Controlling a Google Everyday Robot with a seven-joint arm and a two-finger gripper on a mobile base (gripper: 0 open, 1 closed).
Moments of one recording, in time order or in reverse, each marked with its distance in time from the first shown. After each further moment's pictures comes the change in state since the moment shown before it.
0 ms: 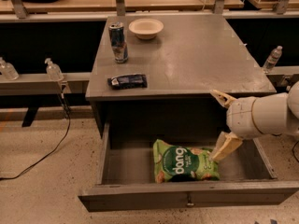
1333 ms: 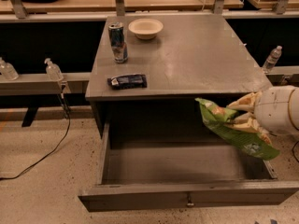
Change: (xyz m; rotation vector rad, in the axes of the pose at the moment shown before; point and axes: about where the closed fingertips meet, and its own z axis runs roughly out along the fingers) arm -0.004 -0.019 -0.077 0.121 0.037 0.074
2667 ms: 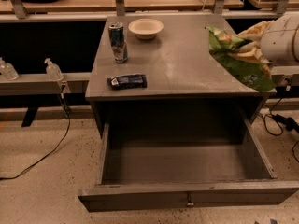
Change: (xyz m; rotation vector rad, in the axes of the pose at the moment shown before) arm -0.039 -0.167 -0.025 0.327 -0.052 -0.040
